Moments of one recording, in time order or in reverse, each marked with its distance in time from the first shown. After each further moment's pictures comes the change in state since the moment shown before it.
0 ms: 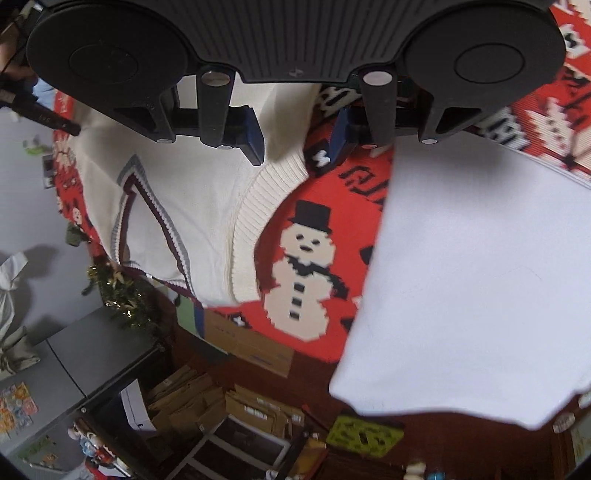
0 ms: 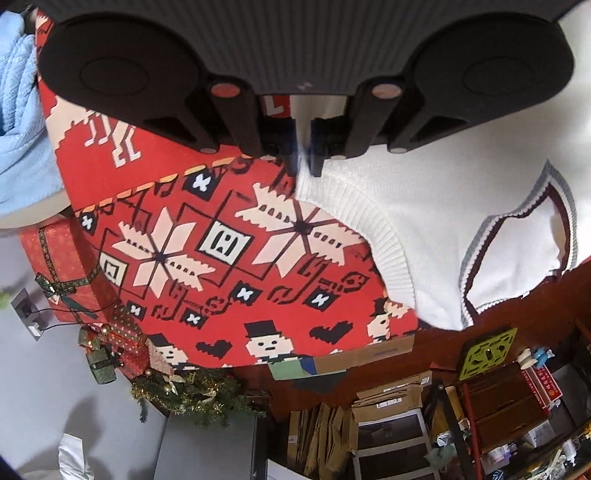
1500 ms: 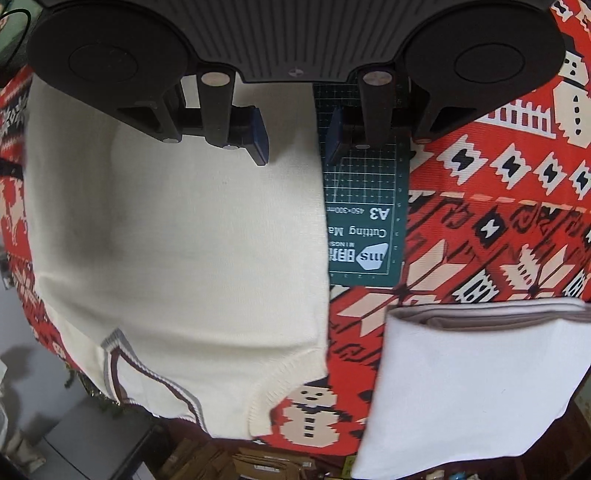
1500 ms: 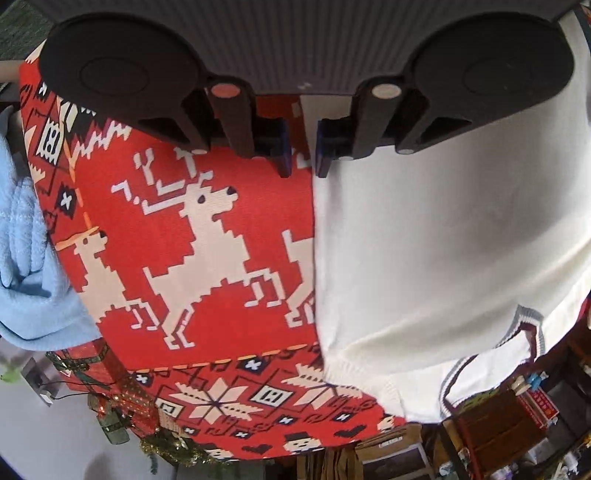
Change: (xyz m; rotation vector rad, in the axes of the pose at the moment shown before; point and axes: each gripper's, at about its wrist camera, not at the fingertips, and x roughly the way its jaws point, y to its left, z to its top) left arm -0.018 -0.024 -0.129 0.204 0.092 0.209; right arm -0.059 -0.034 -0.128 0.050 0.136 0.053
